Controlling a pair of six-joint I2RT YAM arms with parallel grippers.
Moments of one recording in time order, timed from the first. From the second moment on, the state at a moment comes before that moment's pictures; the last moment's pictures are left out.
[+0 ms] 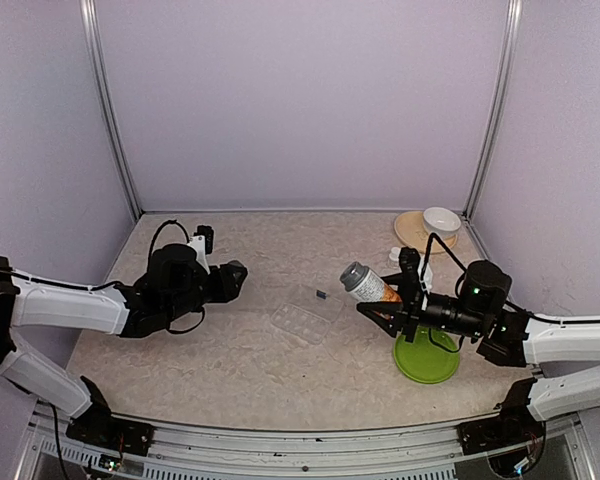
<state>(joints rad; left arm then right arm) -0.74 1.38 0.62 0.38 -0.23 -0.50 0.83 1.03 0.40 0.58 -0.32 -0.03</state>
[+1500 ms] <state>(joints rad) -0.71 1.70 0.63 0.40 -0.36 -0.47 0.80 1.02 0.38 0.55 -0.33 -0.03</state>
